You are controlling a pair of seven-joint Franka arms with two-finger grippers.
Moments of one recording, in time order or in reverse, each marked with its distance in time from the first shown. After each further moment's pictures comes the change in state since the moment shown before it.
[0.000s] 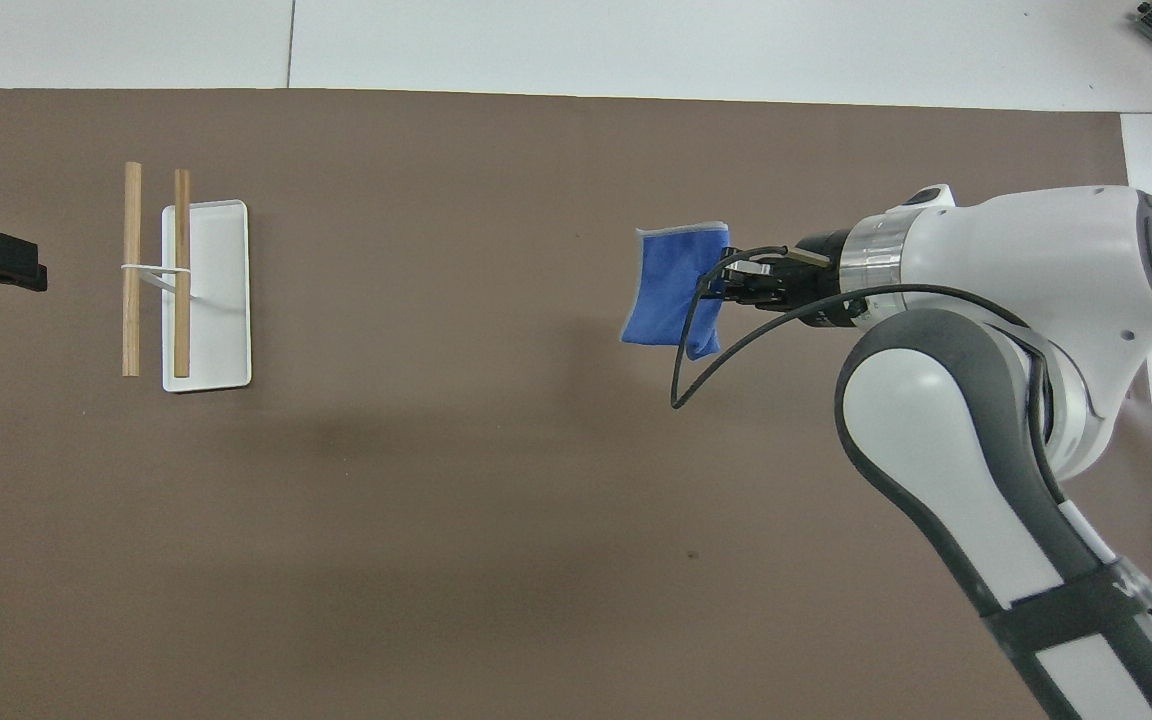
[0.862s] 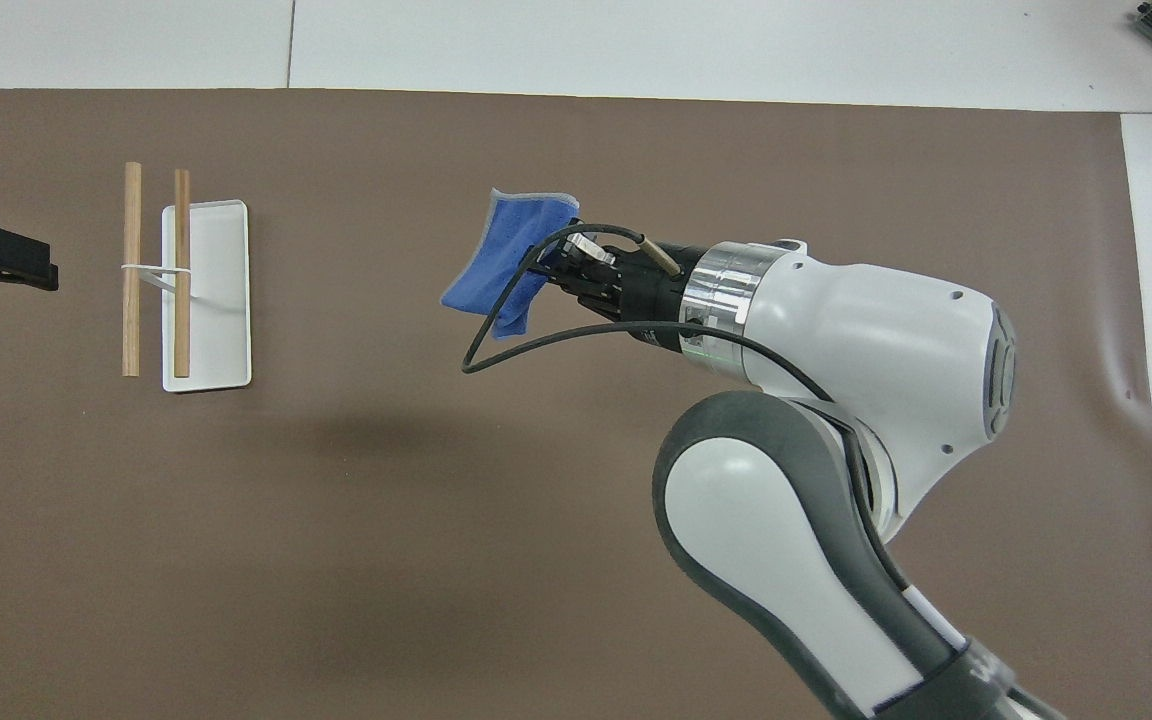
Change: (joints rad) left arm -0.009 -0.002 -0.014 -0.001 -0.010 0.000 0.000; right arm 0.173 0.022 0.076 0.022 0.295 0.365 0.249
